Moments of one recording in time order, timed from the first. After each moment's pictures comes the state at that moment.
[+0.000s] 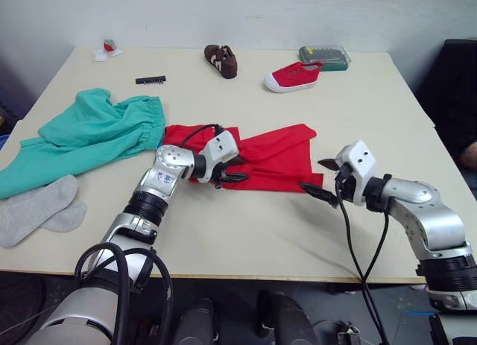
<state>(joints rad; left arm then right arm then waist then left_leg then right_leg) -0.94 0.34 -0.24 0.73 -0.02 0.09 -0.95 -0.42 -0.67 0.00 -0.03 0.33 0.52 0.79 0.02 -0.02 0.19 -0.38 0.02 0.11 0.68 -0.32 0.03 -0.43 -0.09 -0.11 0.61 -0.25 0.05</state>
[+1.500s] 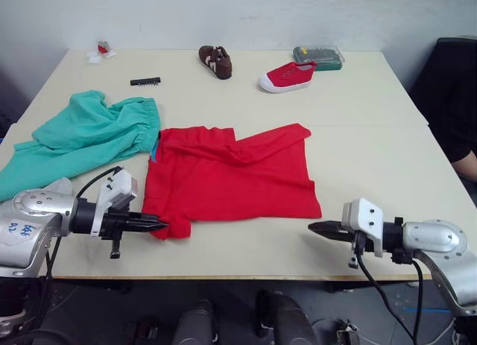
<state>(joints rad) -0.19 0.99 0.15 -0.20 -0.44 0.70 -1.27 0.01 -0.85 -0.06 -0.34 0.30 0.22 1.07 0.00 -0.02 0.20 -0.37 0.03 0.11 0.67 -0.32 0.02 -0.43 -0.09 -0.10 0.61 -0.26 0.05</state>
